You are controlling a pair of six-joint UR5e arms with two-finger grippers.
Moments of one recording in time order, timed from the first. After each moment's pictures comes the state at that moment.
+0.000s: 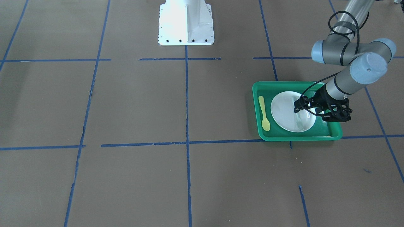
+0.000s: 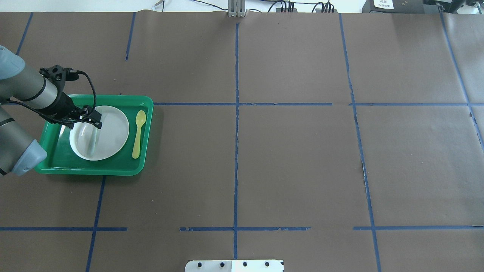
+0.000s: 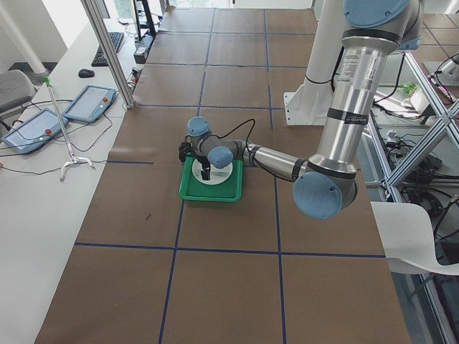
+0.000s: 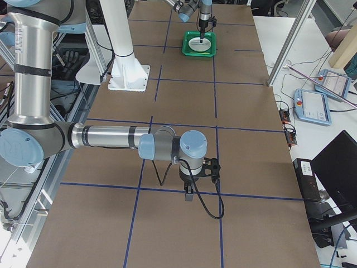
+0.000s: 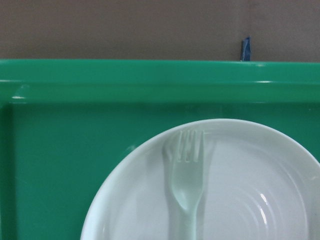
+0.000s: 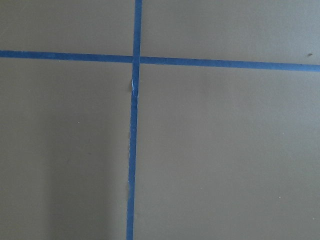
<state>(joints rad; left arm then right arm) -0.89 -1.79 -1.55 -2.00 -2.24 -0.86 1.60 -1.69 1.72 -1.63 2.29 -0.06</state>
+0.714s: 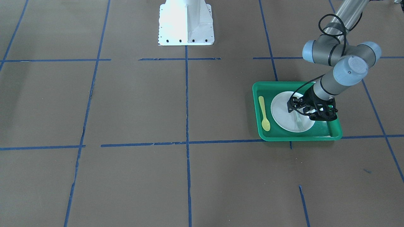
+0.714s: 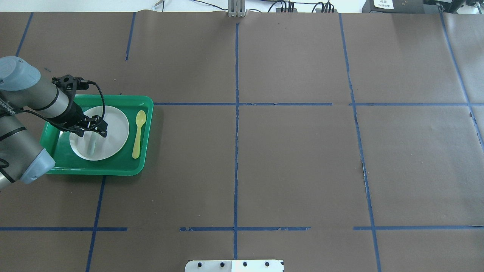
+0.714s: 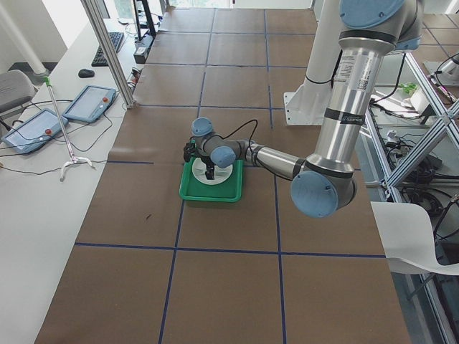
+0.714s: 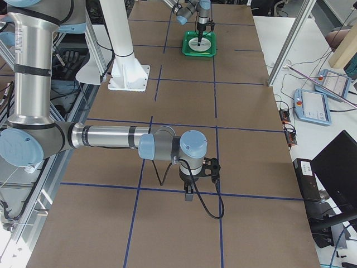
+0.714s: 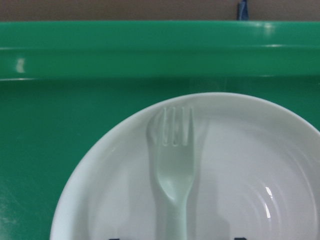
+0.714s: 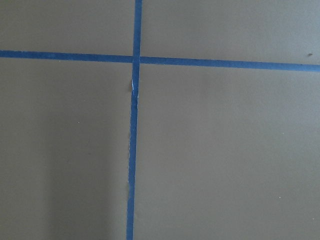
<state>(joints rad) -0.86 -1.79 -1.54 -2.00 -2.22 -0.86 1.60 -1.69 1.72 -1.63 2.29 -0.06</state>
